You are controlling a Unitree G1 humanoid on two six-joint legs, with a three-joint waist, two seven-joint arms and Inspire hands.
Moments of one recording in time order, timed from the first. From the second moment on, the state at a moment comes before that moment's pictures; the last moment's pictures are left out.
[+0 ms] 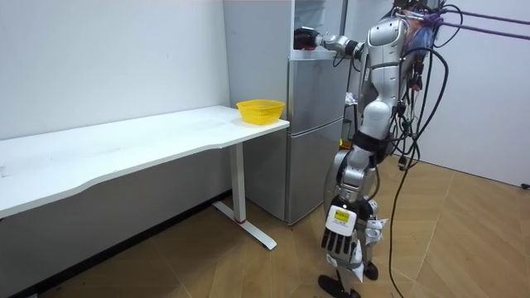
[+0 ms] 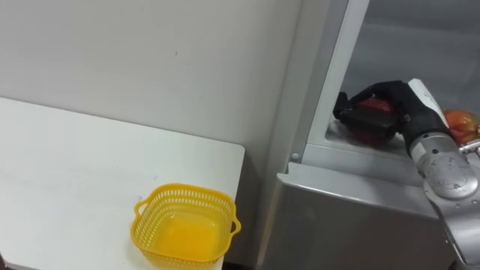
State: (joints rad) left arm 0.25 0.31 0.10 1.12 -0.08 0.19 -0.03; right arm -0.69 -0.70 0.07 0.42 0.05 0.18 -0.01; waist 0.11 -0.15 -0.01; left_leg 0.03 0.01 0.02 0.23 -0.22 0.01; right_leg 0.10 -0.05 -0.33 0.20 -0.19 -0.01
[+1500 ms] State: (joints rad) left arm 0.15 0.25 0.05 1.24 -0.18 0.02 0.06; right arm -0.24 -0.51 0.03 -0.46 -0.47 -0.07 -0.53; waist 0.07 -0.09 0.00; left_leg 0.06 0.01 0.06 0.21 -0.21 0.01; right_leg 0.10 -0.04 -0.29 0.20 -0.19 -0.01
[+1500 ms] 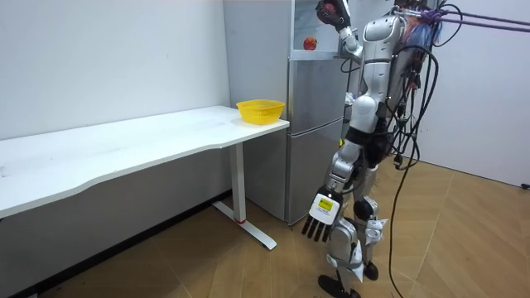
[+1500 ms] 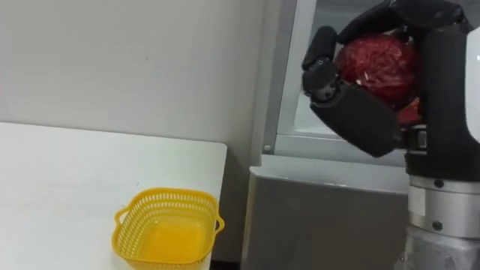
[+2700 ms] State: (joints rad) left arm 0.14 0.28 -0.01 1.32 -0.03 0.03 -0.02; right arm -0.30 -0.41 0.35 -0.19 -0.80 -0.09 -0.31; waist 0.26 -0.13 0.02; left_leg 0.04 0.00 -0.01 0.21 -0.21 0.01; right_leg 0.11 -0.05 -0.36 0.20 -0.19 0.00
